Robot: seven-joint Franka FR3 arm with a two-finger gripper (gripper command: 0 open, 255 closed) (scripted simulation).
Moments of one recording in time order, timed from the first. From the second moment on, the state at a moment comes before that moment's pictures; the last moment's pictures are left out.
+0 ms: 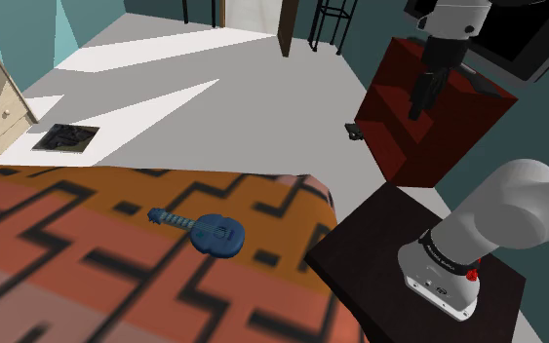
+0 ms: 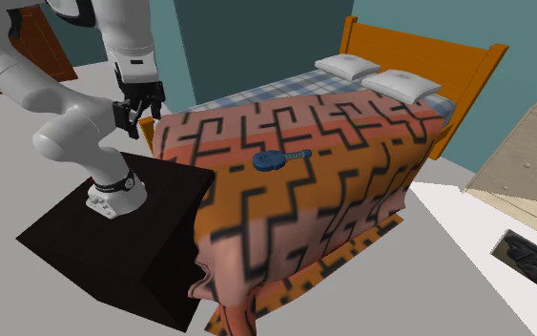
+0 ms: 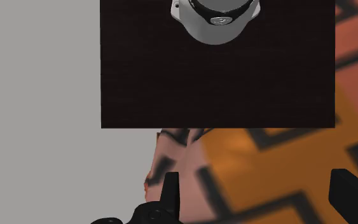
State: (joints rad) arm 0.00 -0.78 -0.04 -2.44 -0.03 1.44 -0.05
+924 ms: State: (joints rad) arm 0.11 -0.55 0.12 -2.53 0.06 1.84 0.03
